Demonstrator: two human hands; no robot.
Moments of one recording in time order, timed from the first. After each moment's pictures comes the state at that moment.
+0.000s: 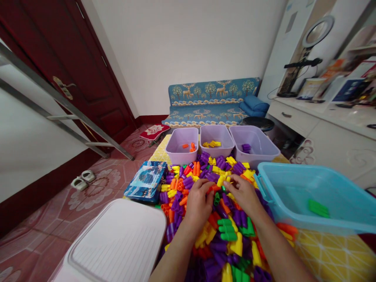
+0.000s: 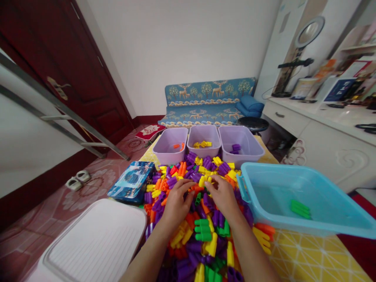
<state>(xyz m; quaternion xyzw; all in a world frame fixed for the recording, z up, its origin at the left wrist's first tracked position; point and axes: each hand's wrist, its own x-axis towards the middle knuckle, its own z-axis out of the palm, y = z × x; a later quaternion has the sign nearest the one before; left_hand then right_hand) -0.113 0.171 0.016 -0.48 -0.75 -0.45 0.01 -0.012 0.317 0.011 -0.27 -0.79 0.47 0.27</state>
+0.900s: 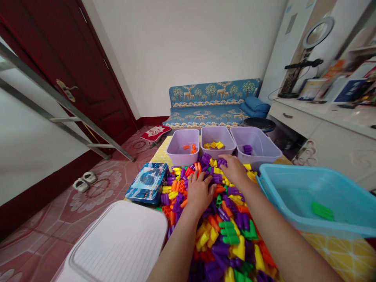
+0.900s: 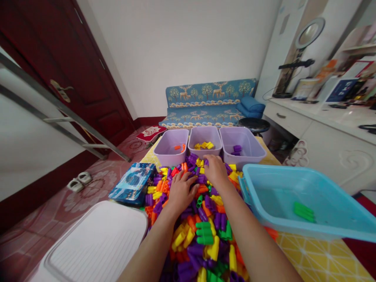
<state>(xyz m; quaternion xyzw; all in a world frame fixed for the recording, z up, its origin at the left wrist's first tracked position) -0.142 0.198 0.008 -0.51 -0.82 -0.26 0.08 -0.076 0.356 0.049 -0.27 -0.92 0.17 0.24</state>
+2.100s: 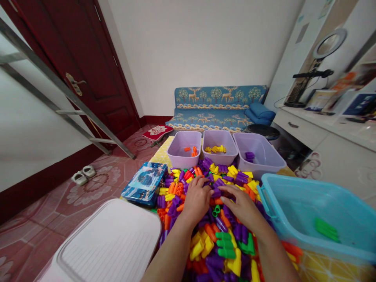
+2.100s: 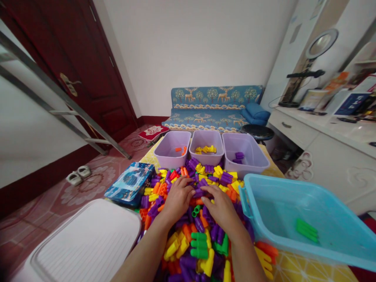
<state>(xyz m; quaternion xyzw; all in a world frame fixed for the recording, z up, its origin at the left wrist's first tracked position) -0.139 0.193 0.014 -0.53 -0.80 -0.29 0.05 -0.014 0.324 0.011 -0.19 -0.88 0.38 0.20</state>
